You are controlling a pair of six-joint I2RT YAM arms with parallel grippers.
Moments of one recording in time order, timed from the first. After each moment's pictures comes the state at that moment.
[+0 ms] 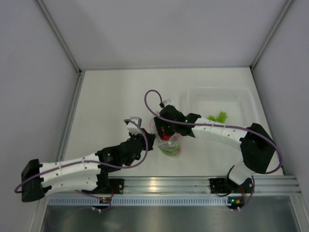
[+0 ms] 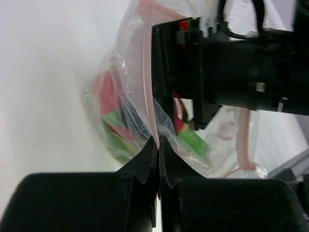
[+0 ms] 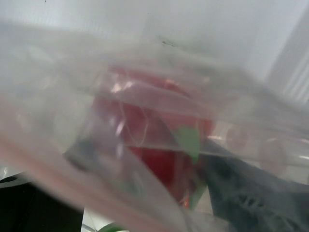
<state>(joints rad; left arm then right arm) -1.20 0.86 0.52 0.02 -0.62 -0.75 0.93 1.58 1.10 -0.42 0.21 0.52</state>
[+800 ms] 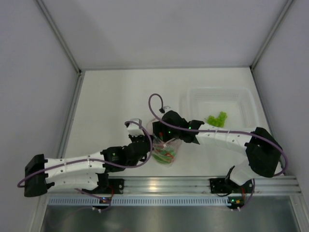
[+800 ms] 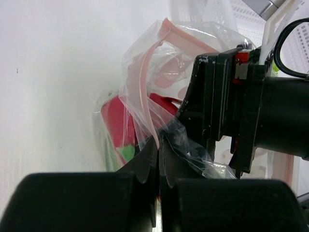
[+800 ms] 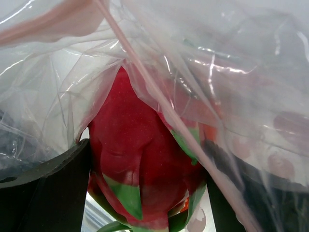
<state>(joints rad) -1.25 0.97 0.59 -0.14 -0.81 -0.90 0.98 1.51 0.98 -0.29 0.05 0.65</state>
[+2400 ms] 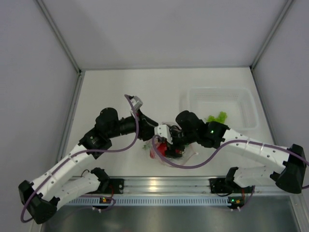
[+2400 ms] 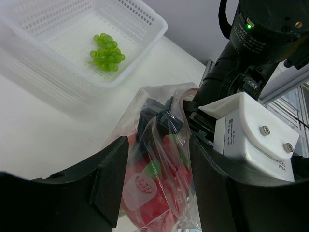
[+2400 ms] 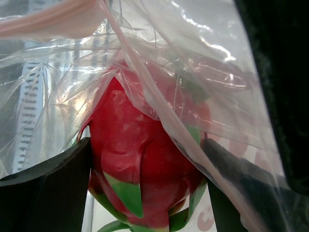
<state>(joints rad) -0.71 0.86 0.80 -0.06 0.53 -0.40 1.03 1.20 1.02 -0.56 -0.42 -0.48</state>
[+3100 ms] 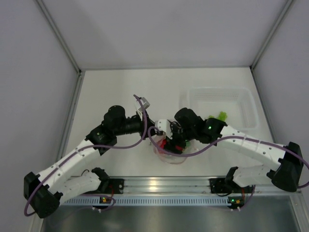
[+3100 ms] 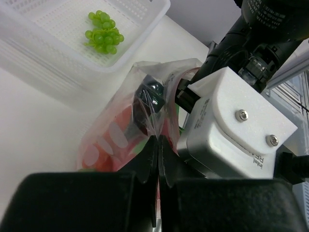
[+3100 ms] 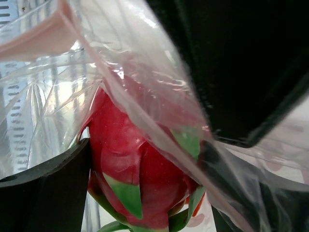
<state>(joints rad) -0.71 0.96 0.80 -0.05 0.58 -0.36 0.99 1.24 1.05 -0.63 -0.34 -0.41</state>
